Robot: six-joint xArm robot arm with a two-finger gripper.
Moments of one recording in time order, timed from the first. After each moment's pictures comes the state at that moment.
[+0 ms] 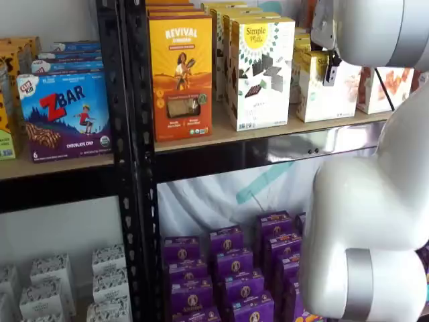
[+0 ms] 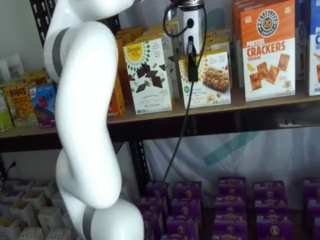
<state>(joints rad) -0.40 -0.11 -1.57 0.13 1.68 -1.95</state>
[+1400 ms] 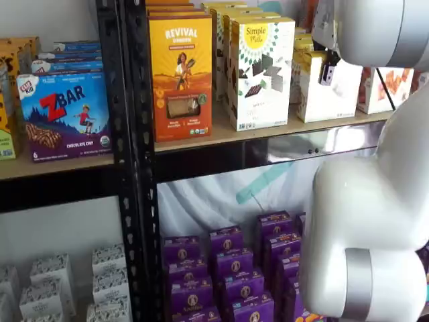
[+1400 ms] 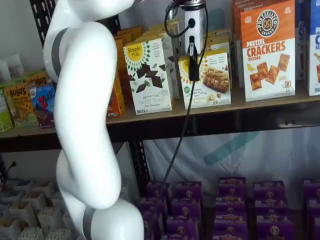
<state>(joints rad) -0.42 -0.12 -1.56 0.16 1.66 -1.96</state>
